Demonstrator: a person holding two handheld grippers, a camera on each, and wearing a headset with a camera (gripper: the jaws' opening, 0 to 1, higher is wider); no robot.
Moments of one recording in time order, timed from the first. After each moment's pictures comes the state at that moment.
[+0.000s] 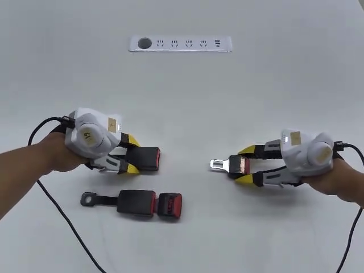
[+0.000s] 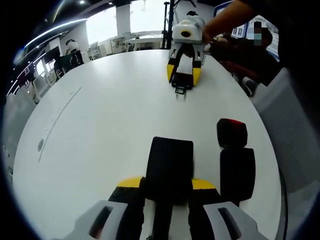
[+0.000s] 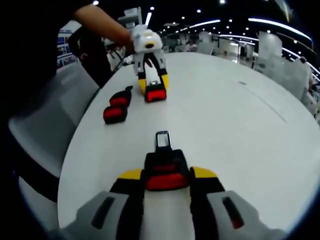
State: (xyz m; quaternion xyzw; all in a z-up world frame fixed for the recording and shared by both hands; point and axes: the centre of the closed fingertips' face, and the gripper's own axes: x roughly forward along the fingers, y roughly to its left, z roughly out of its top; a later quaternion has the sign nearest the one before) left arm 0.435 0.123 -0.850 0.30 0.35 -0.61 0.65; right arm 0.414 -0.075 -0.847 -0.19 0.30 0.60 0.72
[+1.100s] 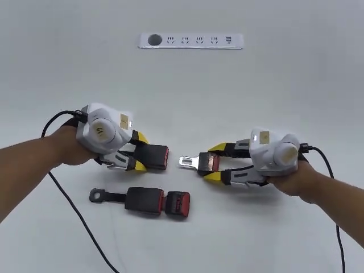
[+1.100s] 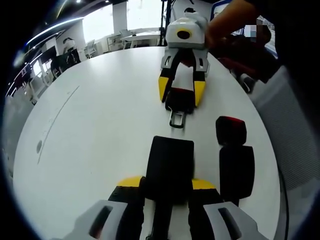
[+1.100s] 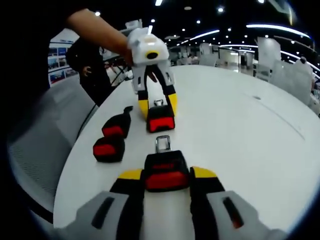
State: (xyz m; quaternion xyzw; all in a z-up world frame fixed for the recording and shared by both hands) left arm 0.435 0.124 -0.851 0.31 0.36 -0.61 0.64; right arm 0.420 0.013 -0.853 -0.14 0.26 0.62 0.73
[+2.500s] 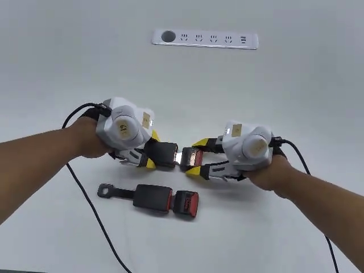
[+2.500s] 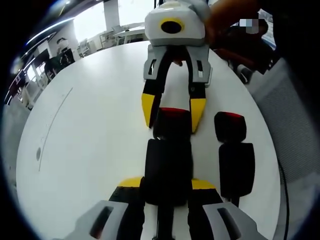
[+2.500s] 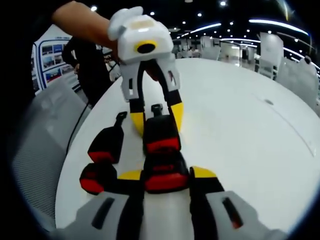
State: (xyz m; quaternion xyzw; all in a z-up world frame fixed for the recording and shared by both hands) left arm 0.435 0.123 -0.854 0.34 0.36 -0.61 0.61; right arm 0.429 0.074 -0.853 -0.16 0.29 0.61 0.72
